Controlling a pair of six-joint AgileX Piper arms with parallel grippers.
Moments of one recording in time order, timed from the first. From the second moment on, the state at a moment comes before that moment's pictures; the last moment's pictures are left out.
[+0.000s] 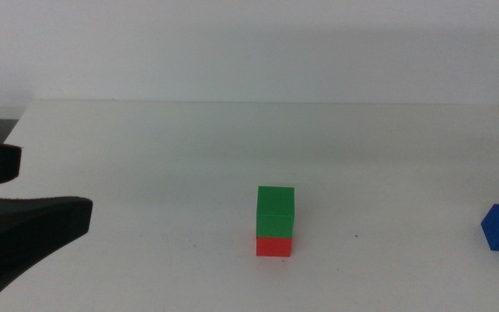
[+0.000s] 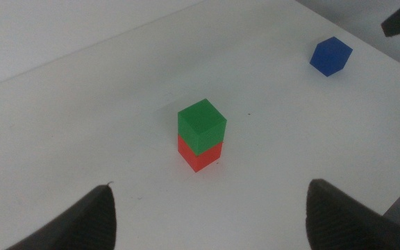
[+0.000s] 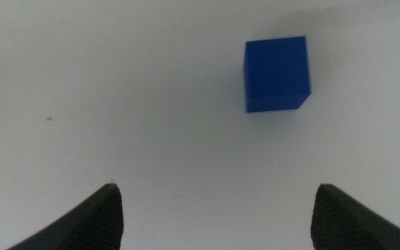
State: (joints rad) left arm -0.53 0.63 -0.99 -0.25 0.98 0.16; right arm 0.00 0.98 -0.81 -0.01 0.90 0.15
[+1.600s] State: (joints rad) left arm -0.53 0.63 -0.99 -0.24 0.98 0.16; right arm 0.01 1.77 -1.19 -0.20 0.96 0.18
